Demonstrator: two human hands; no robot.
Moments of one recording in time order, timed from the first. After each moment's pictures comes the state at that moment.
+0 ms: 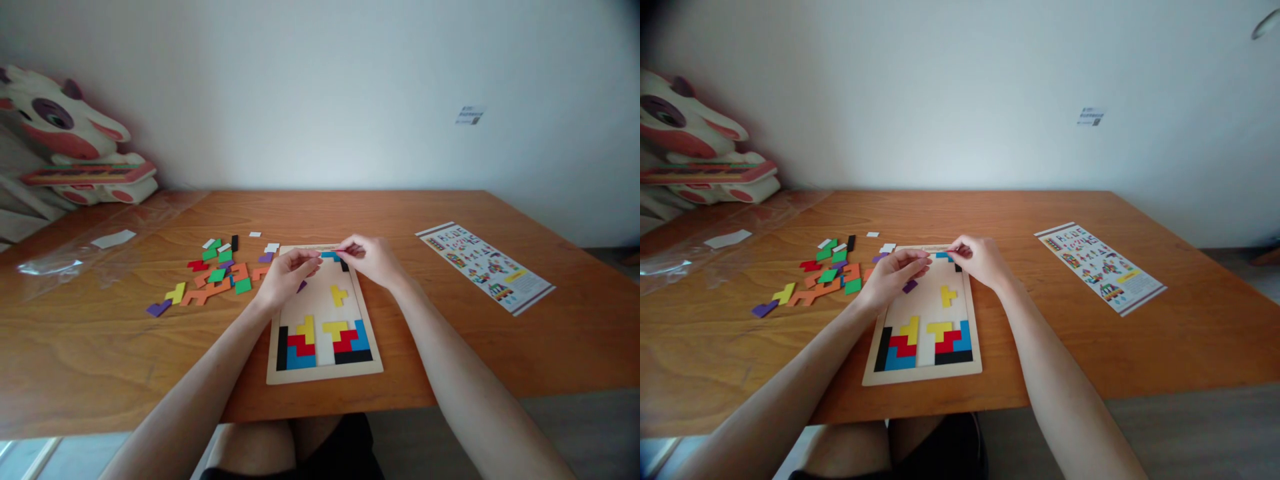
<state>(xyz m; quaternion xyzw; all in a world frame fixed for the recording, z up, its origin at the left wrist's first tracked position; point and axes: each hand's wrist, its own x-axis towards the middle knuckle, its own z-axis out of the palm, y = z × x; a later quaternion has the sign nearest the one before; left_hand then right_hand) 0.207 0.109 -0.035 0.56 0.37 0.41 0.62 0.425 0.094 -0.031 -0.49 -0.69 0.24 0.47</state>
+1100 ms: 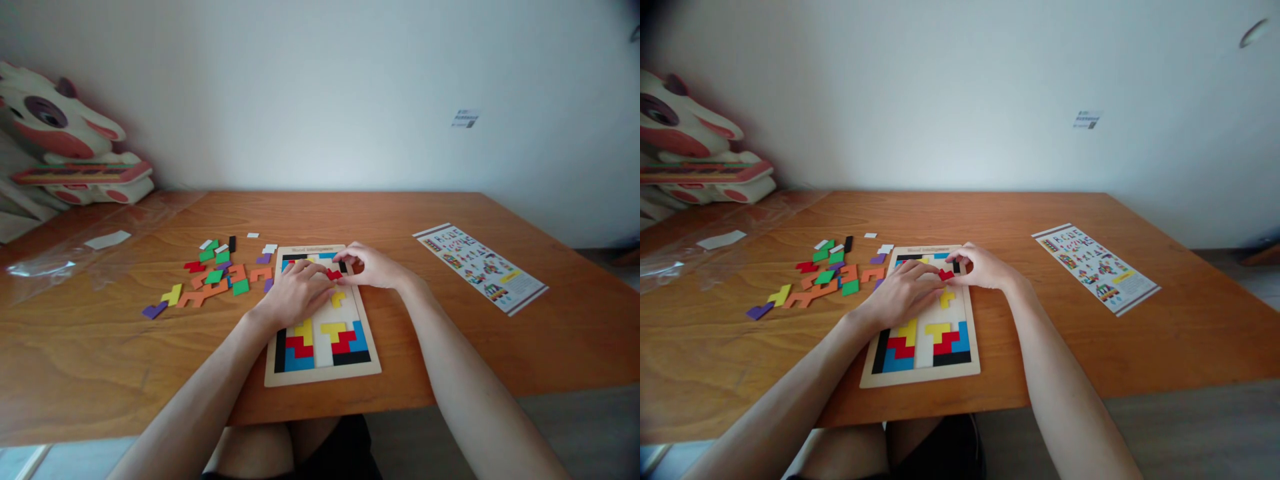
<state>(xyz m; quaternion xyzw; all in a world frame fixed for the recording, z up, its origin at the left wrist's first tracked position) 0.201 0.095 -0.029 0.95 0.22 0.19 0.08 0.449 0.088 -0.035 -0.50 -0.76 0.28 0.29</state>
